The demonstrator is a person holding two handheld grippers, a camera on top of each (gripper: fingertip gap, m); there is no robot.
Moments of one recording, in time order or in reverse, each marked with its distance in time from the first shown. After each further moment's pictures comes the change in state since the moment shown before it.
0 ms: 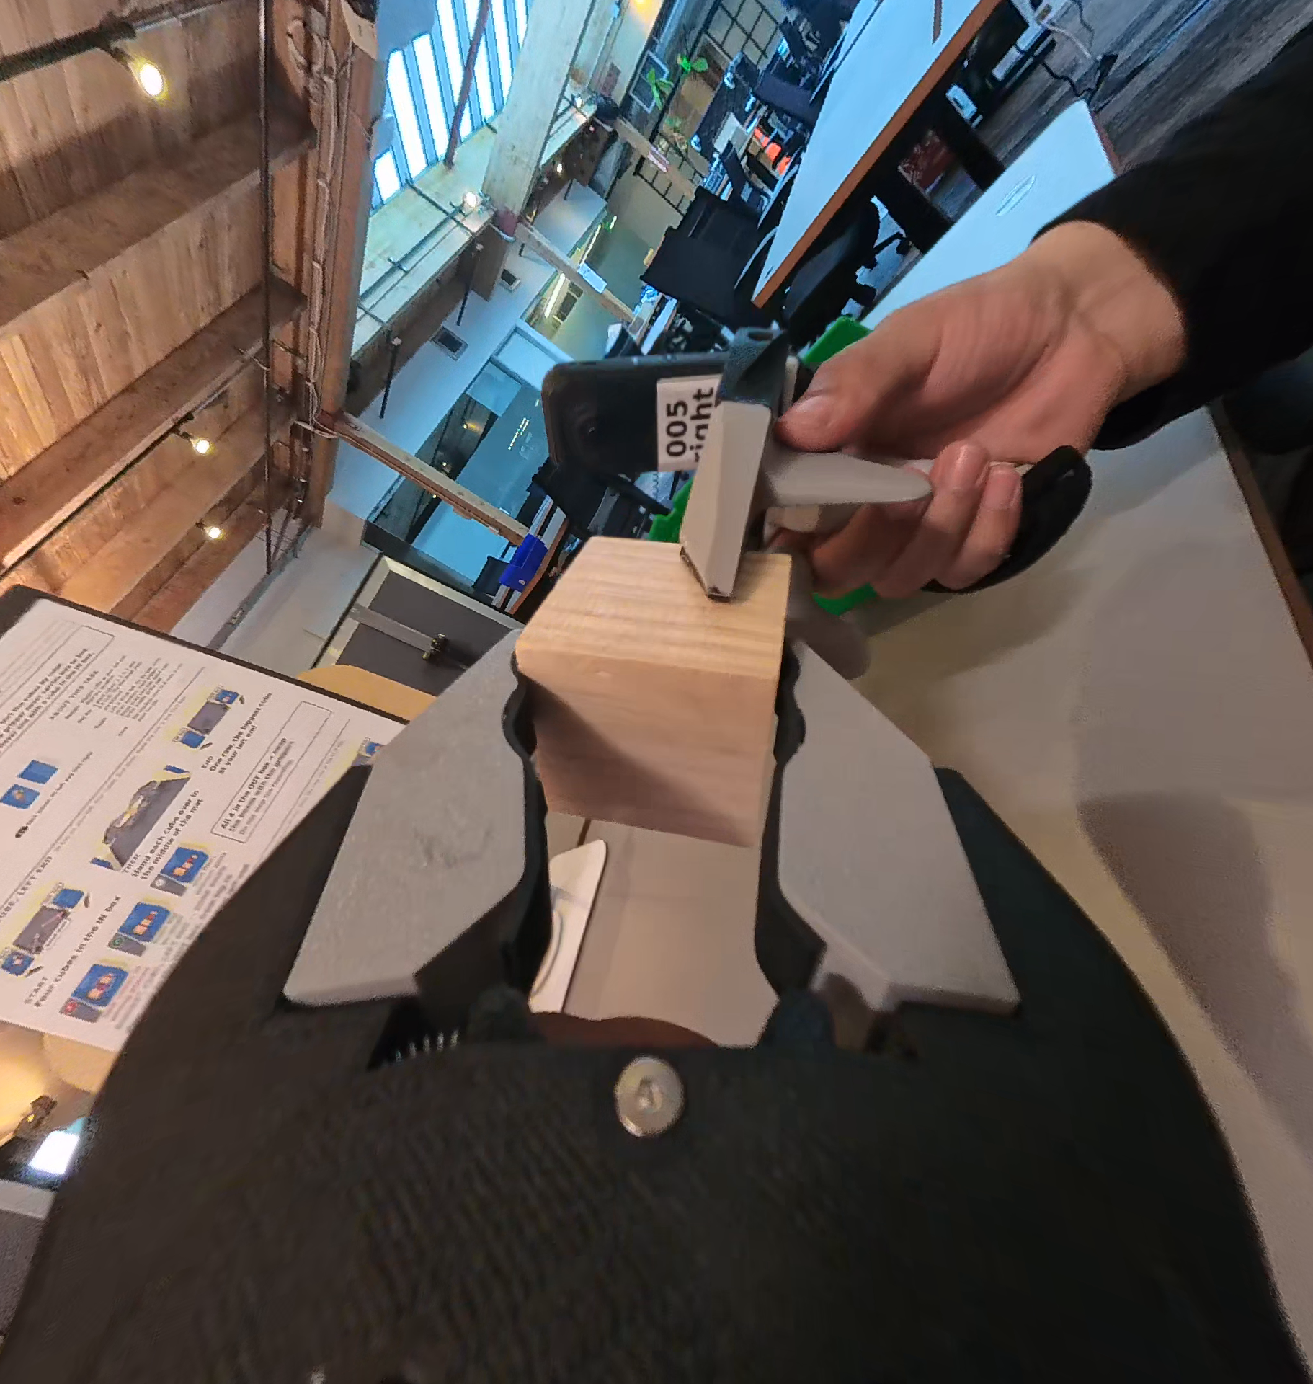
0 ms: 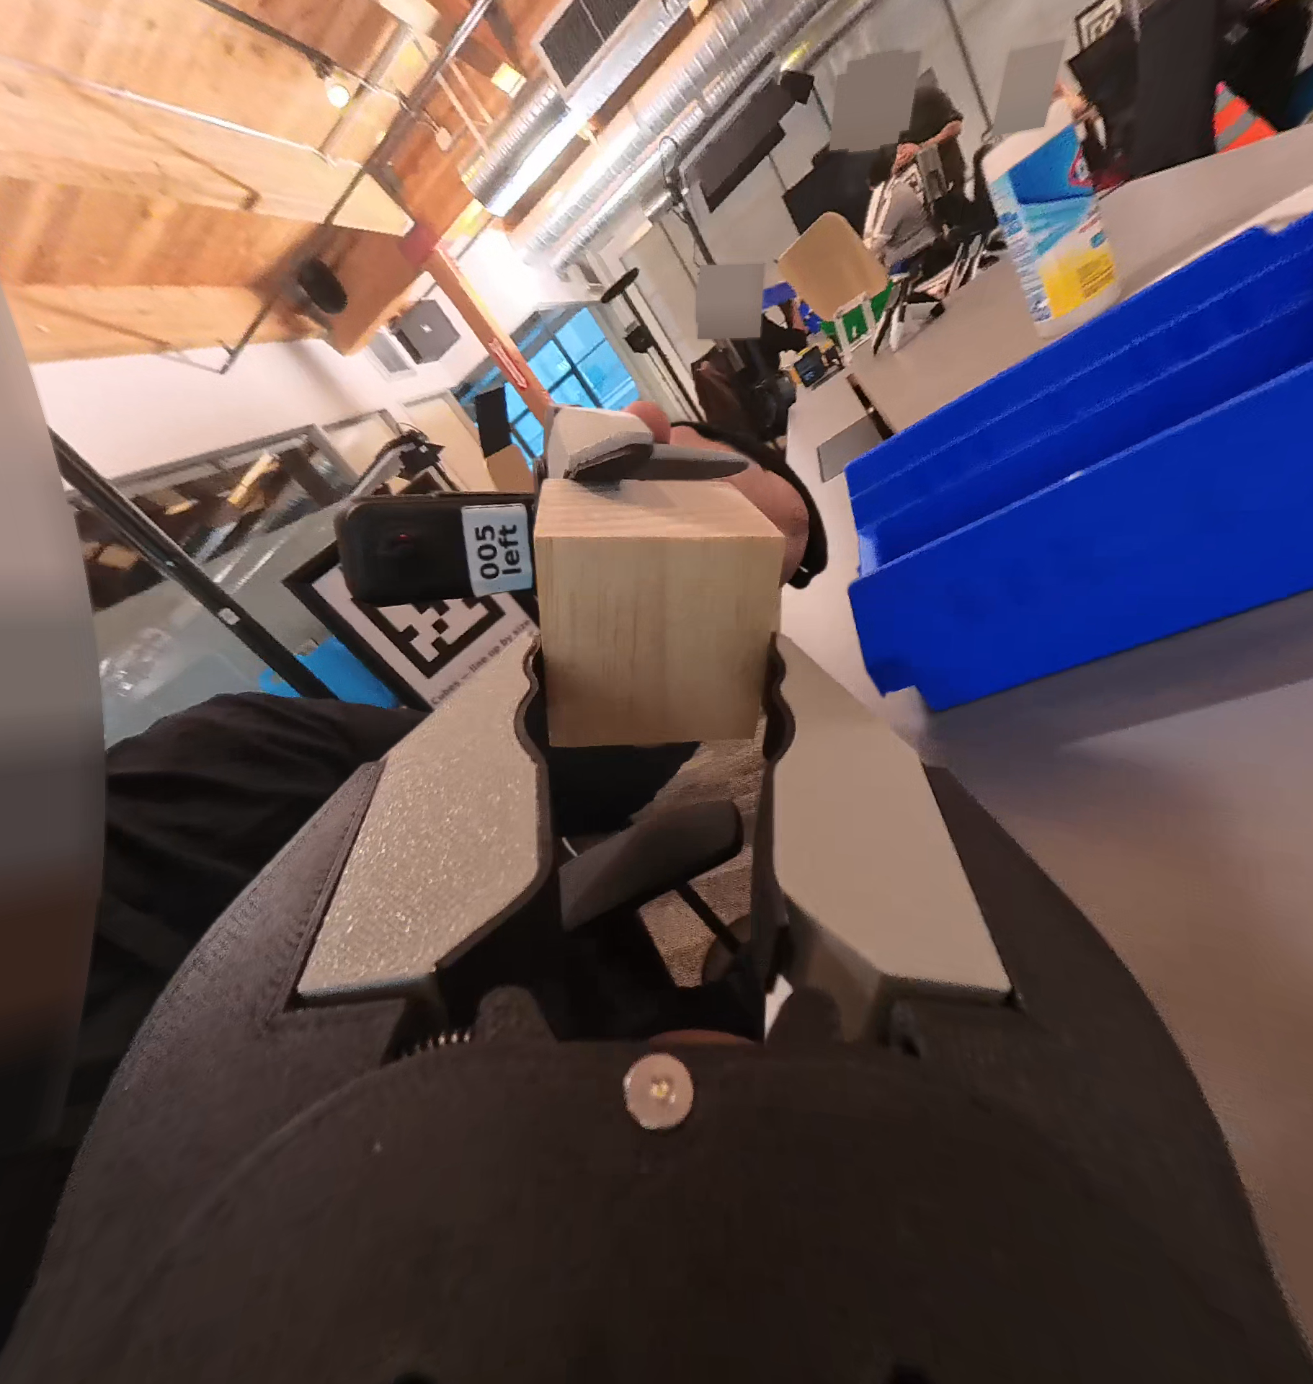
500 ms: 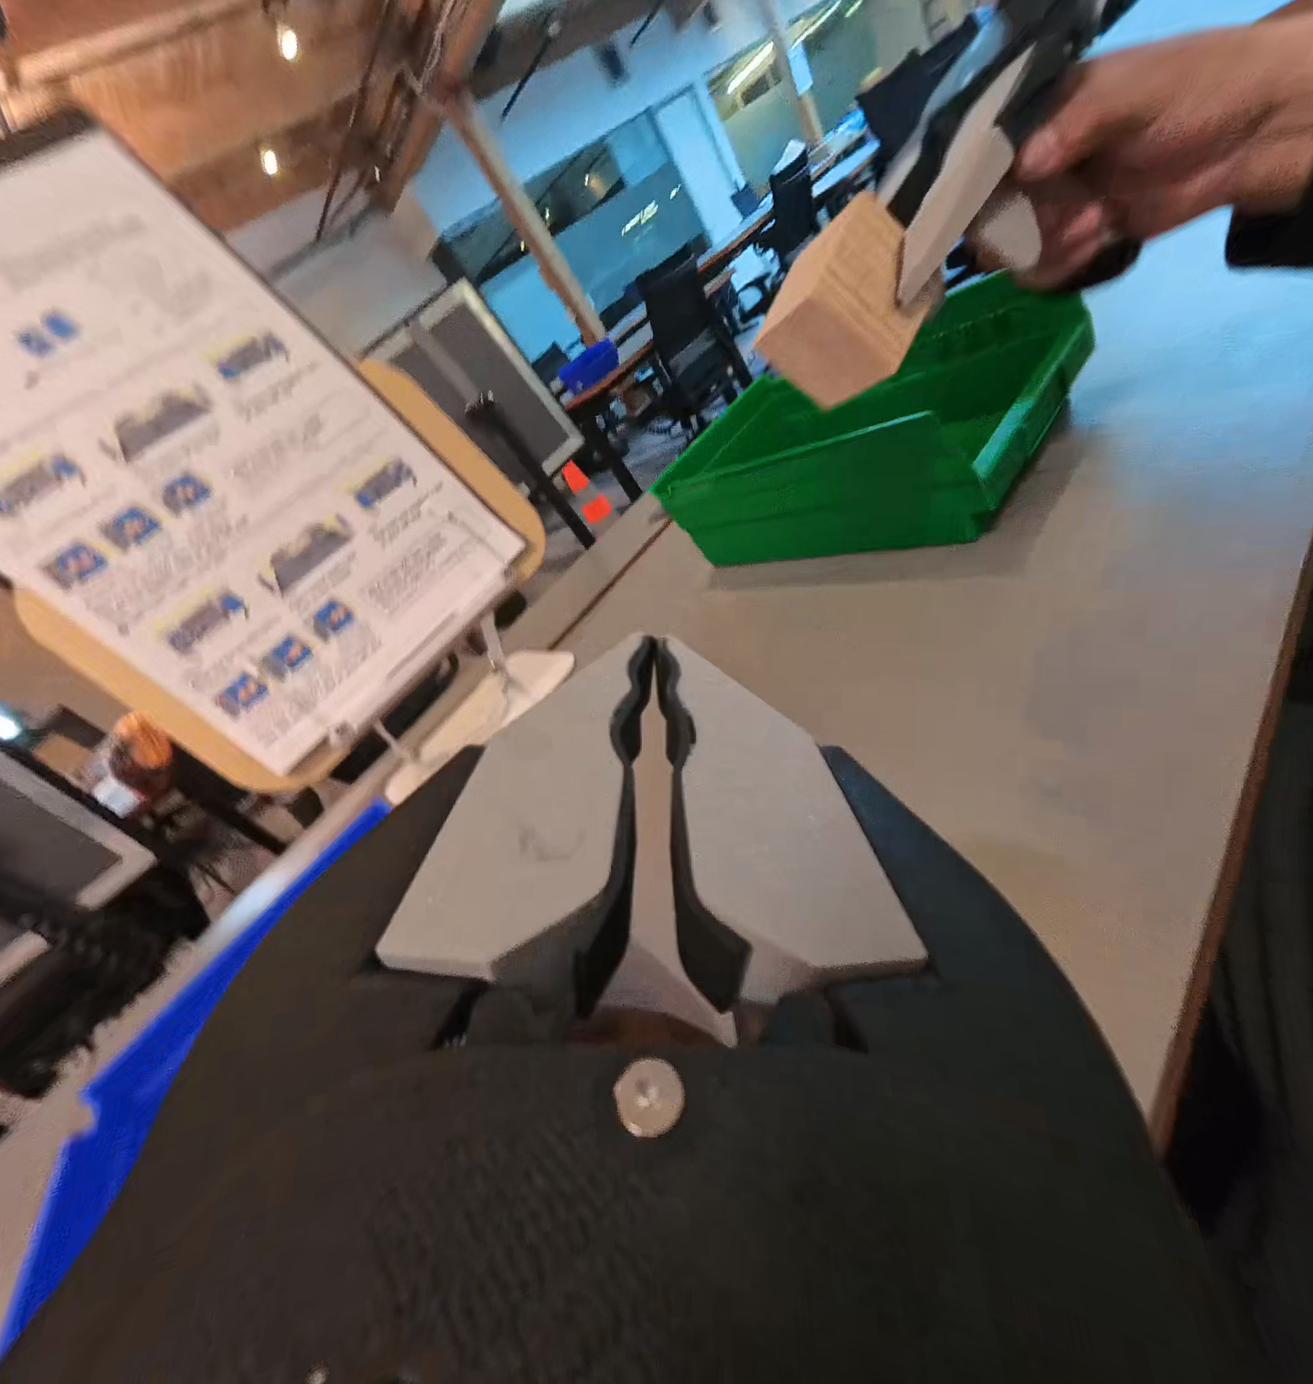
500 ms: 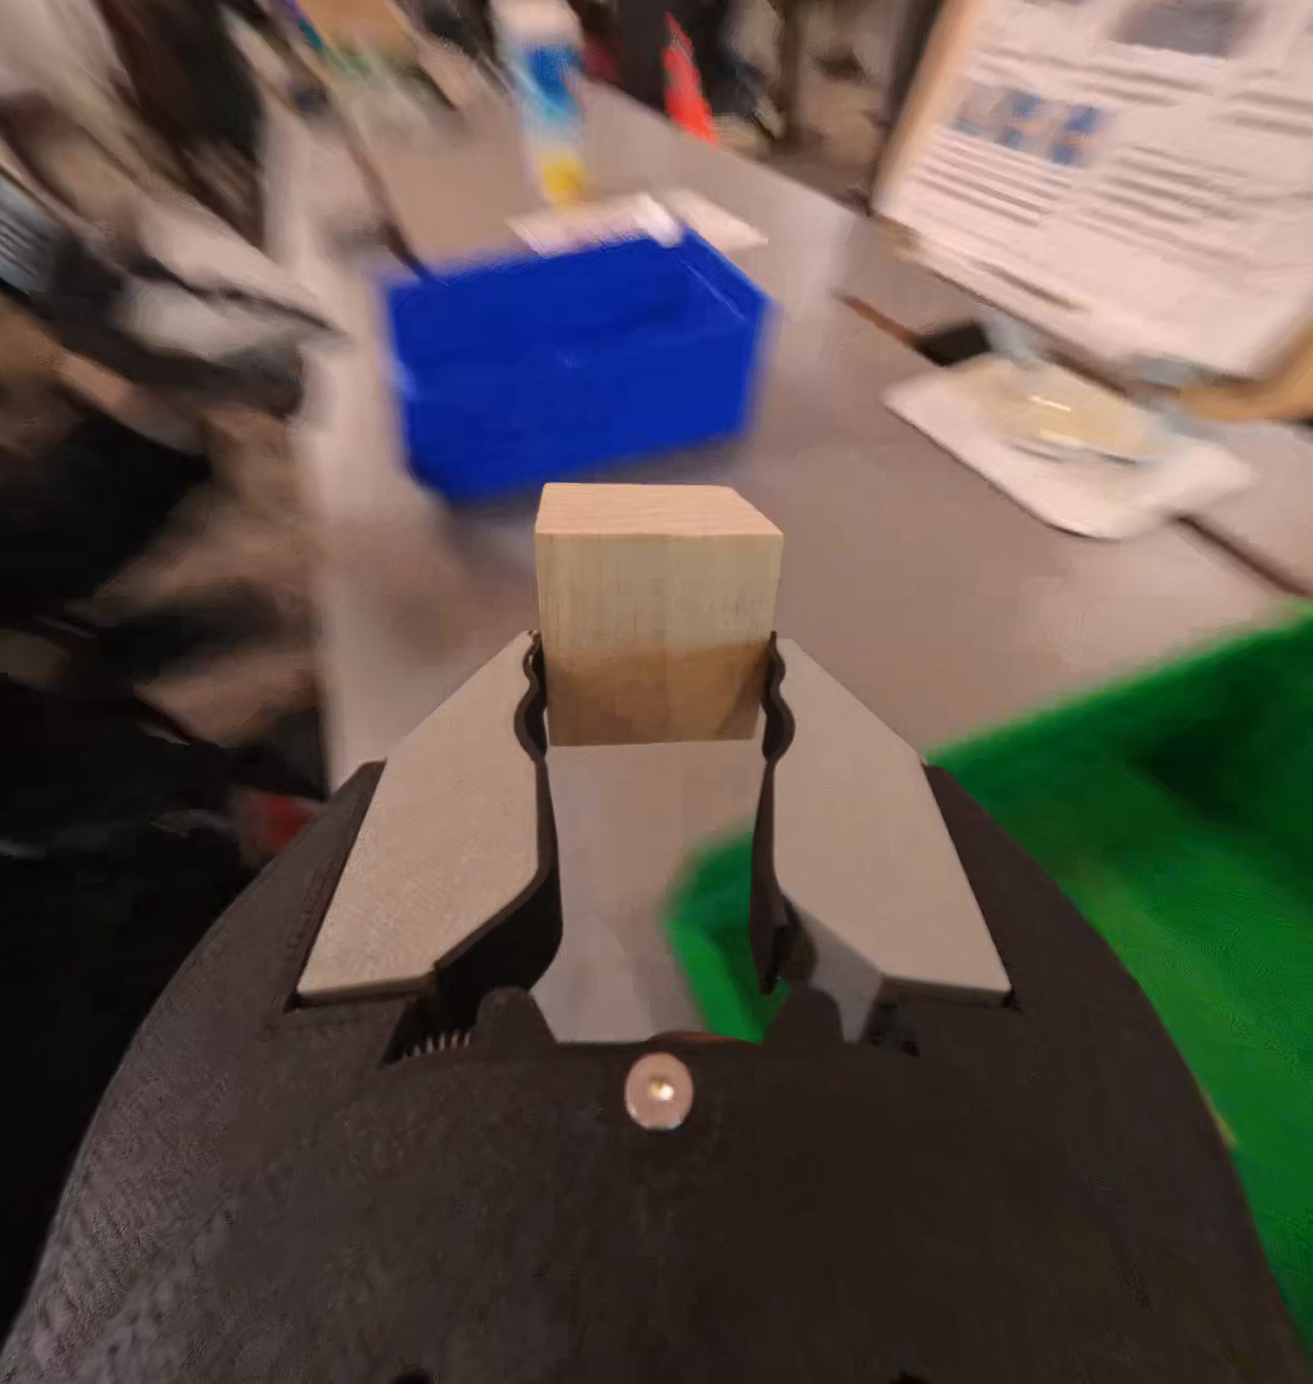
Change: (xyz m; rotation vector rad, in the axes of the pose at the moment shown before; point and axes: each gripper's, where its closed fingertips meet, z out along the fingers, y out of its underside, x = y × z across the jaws) left arm -0.012 0.043 -0.052 -0.217 -0.202 -0.414; right arm 0.037 -0.043 -0.197 -0.265 0.694 -0.464
